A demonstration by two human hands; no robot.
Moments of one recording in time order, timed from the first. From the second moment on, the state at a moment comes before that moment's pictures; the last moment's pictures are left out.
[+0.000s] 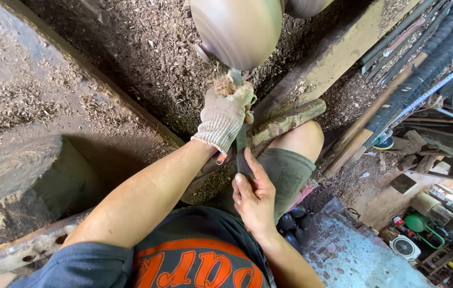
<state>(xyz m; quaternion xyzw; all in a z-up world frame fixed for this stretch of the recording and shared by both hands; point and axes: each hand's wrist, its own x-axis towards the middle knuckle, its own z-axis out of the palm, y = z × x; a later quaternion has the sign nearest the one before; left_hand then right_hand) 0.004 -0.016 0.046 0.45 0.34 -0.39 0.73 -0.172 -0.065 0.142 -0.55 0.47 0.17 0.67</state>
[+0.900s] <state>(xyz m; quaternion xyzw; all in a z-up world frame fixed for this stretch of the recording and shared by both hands) 0.006 -0.022 0.046 0.33 0.29 -0.48 0.76 -0.161 -0.102 0.157 -0.91 0.23 0.12 0.32</state>
